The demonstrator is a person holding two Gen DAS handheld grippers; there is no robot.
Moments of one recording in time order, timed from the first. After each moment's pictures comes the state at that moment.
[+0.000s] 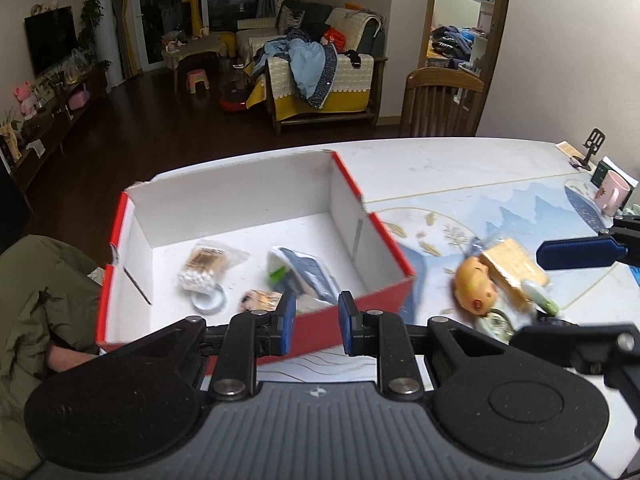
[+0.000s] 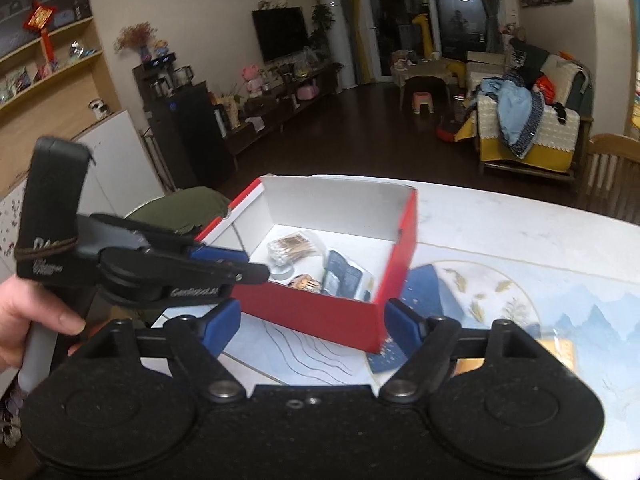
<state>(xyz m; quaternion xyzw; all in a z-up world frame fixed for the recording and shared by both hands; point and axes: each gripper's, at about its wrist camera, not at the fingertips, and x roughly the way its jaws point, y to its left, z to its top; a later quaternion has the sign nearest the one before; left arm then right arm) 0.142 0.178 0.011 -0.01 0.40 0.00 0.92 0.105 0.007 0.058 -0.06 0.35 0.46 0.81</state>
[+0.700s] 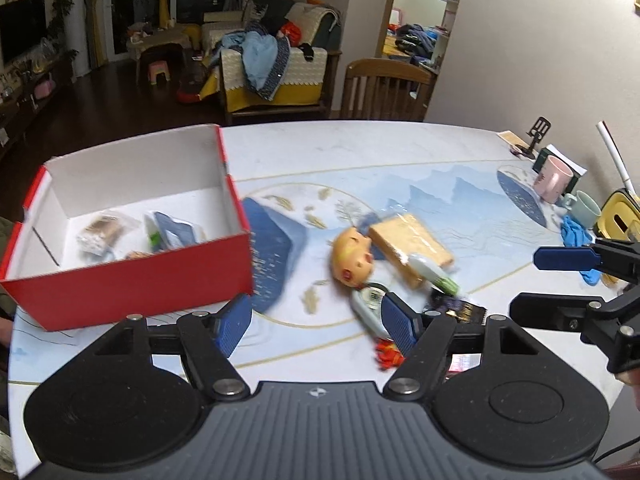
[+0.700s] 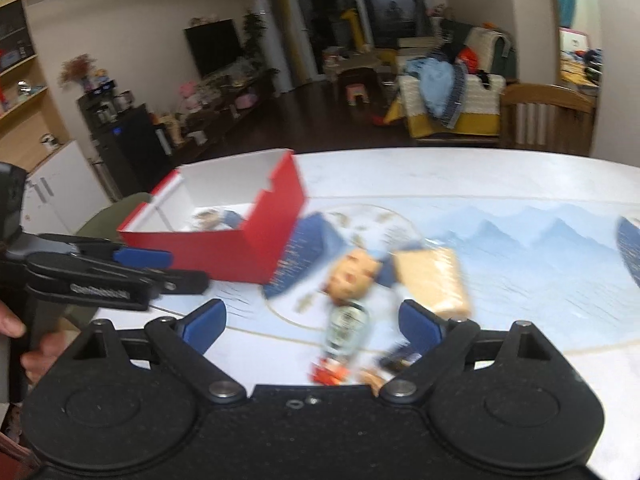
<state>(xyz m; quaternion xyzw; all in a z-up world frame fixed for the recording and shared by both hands) 0.109 0.067 -0.002 -0.04 0.40 -0.05 0.91 0.111 -0.148 0.024 -0.02 0.37 0.38 0.85</state>
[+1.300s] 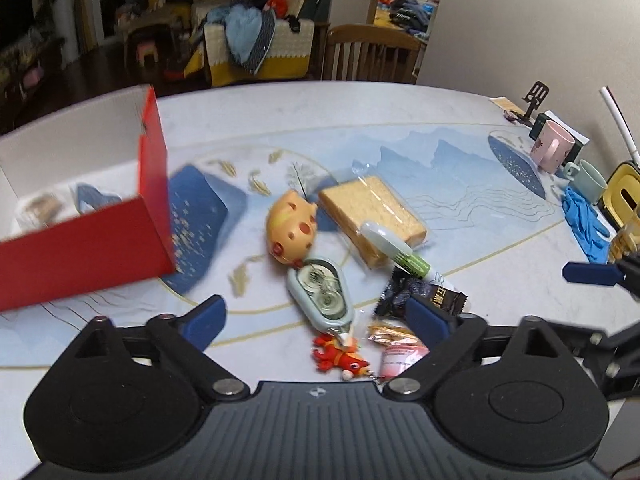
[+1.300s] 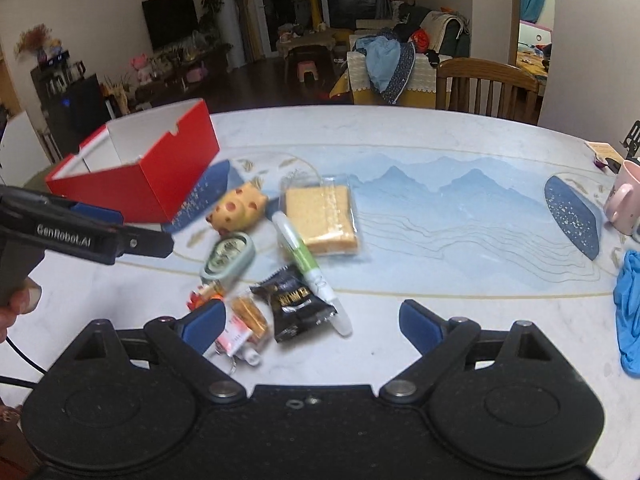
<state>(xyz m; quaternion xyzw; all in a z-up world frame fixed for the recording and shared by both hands) 0.139 -0.006 -0.055 -0.04 0.44 -0.05 0.90 0.125 -0.218 -0.033 -0.08 0.40 0.32 0.86</state>
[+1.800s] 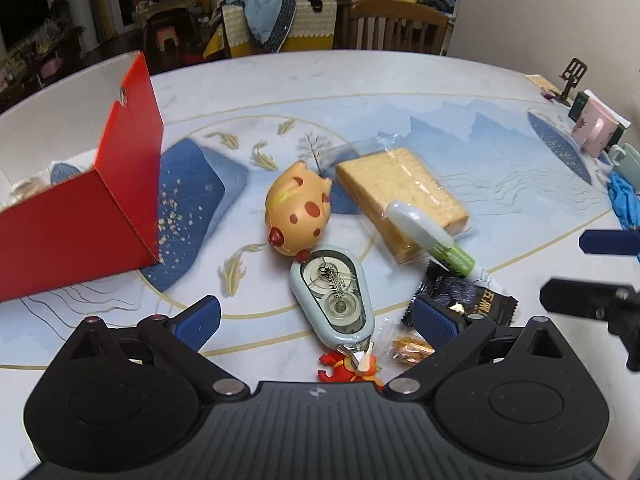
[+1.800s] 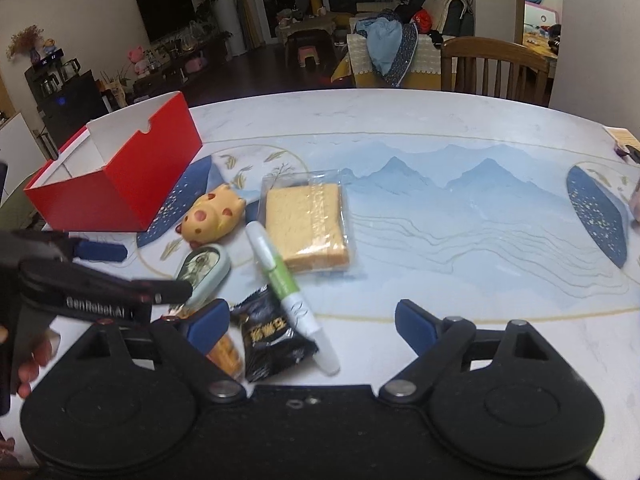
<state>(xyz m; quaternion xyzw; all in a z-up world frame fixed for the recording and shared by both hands) 0.177 -0.023 -0.105 -0.02 0.46 -0.01 0.89 0.183 -0.203 -0.055 -0.07 0.42 0.32 0.84</state>
